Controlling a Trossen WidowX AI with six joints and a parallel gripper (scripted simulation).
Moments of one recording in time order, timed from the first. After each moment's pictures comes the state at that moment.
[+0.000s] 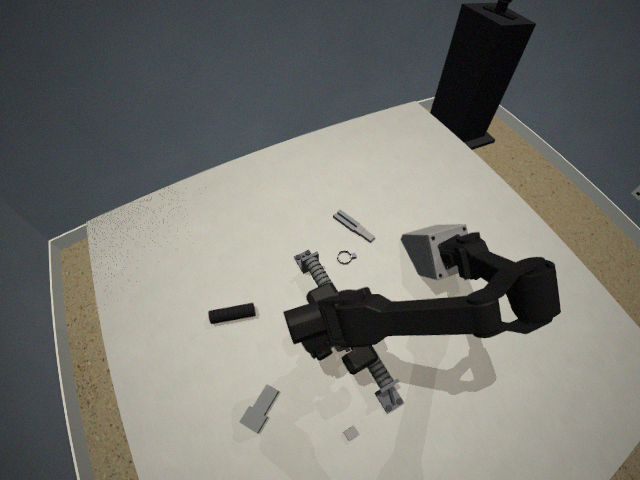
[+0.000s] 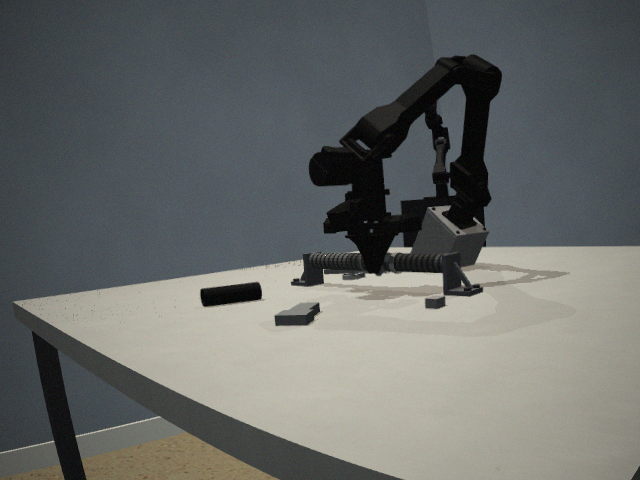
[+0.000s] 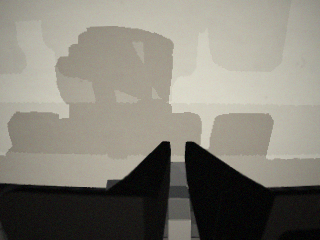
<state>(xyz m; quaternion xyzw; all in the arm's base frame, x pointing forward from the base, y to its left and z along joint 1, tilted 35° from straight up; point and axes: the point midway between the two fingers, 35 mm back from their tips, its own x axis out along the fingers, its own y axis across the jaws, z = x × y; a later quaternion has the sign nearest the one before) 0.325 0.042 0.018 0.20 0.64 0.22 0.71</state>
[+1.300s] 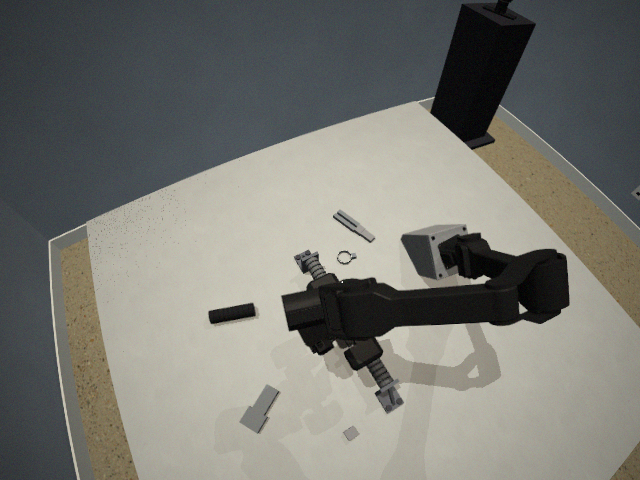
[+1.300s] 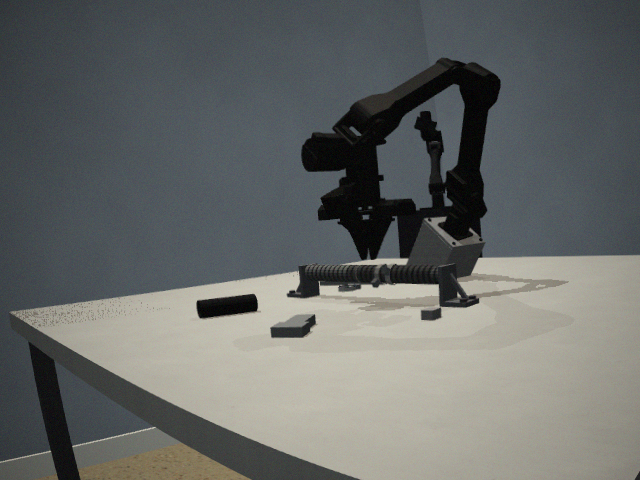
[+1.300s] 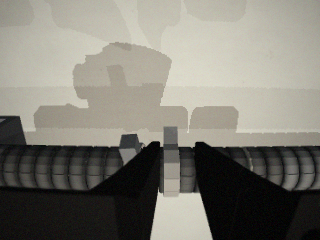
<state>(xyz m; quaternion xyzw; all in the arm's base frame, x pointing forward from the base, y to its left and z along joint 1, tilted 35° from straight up) 0.320 0.017 0.055 0.20 0.64 0.22 0.71</state>
